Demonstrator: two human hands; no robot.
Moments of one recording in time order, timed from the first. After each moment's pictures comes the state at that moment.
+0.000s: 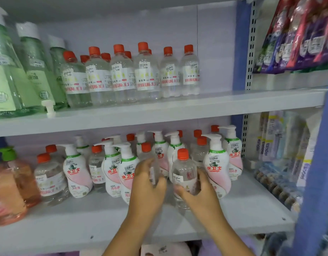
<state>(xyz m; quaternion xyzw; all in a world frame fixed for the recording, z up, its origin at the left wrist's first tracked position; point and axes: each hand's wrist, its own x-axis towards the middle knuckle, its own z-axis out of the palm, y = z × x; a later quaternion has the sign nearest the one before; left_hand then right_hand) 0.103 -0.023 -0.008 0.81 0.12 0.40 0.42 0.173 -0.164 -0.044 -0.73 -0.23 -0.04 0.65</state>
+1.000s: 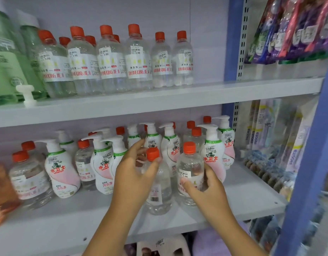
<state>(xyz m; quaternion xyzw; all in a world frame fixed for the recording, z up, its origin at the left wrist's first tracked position) 0.086 -0.005 0.020 0.80 0.09 0.38 0.45 0.155 -0.180 -0.049 -0.71 -0.20 -0.08 0.67</state>
